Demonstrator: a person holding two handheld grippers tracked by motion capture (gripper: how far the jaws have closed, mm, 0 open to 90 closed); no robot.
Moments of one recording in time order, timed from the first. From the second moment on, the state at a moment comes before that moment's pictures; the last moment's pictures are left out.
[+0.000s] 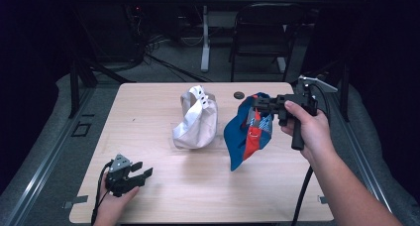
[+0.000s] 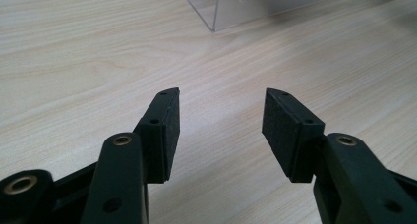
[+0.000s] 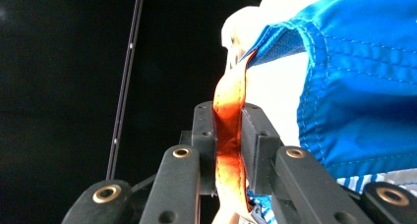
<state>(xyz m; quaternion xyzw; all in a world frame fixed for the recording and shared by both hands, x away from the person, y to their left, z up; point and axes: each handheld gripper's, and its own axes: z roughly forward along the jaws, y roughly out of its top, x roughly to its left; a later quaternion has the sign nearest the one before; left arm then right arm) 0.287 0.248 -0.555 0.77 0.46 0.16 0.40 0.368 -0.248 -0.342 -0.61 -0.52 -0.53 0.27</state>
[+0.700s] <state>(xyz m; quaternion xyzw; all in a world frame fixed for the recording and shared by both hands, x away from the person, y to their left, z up) 0.287 0.249 -0.554 0.77 0.47 0.16 0.40 0.410 -0.243 -0.315 -0.64 -0.49 -0.55 0.23</state>
